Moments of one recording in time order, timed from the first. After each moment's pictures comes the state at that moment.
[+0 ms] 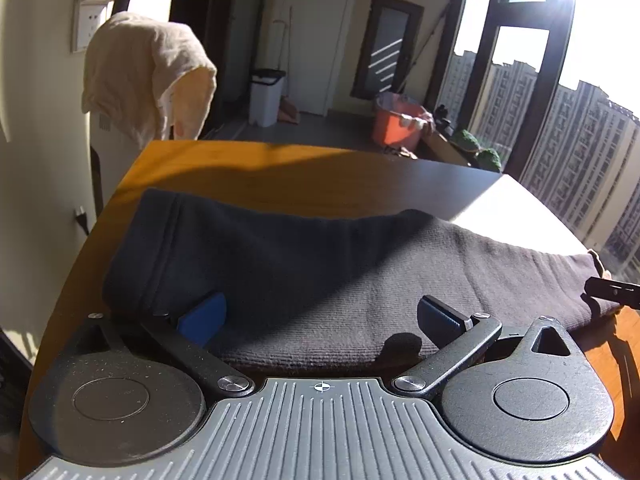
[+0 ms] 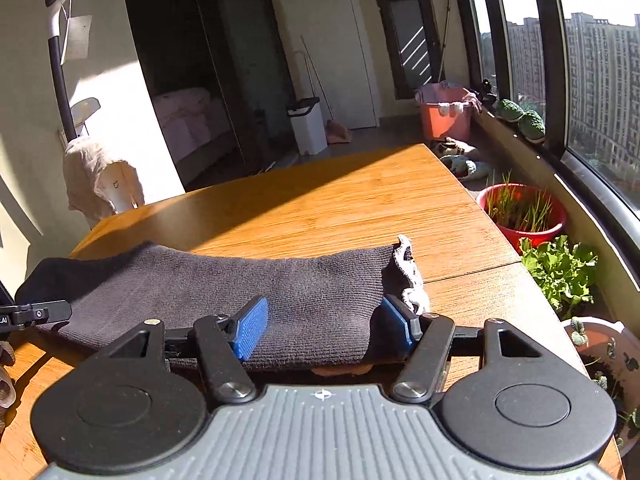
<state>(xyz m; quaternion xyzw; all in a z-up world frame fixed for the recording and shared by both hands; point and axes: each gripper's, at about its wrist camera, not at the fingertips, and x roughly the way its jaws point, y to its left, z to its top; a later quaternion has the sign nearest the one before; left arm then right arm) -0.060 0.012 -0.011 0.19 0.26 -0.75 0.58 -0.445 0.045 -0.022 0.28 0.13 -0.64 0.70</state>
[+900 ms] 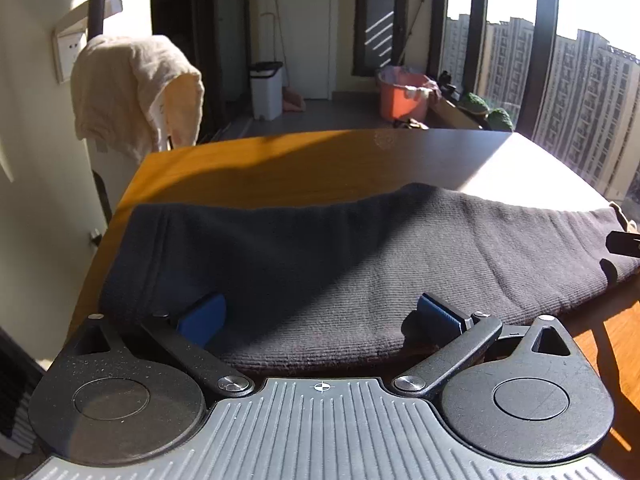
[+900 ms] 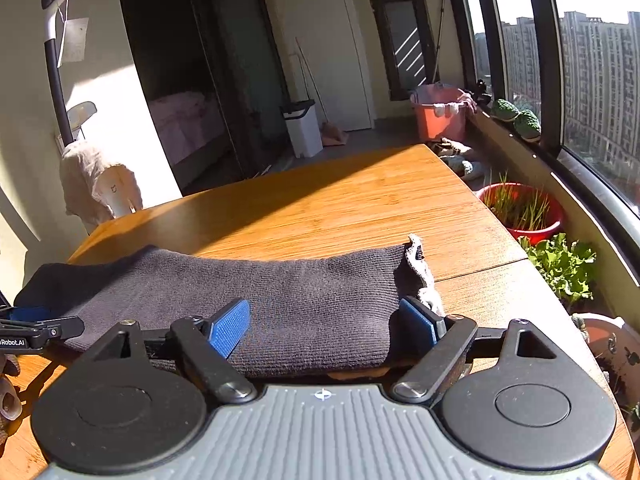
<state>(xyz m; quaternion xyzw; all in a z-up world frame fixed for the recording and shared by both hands) -0.086 0.004 -0.009 0.27 0.22 -0.73 0.59 -0.435 0.041 -0.022 0.29 0.12 -0.64 0.70</state>
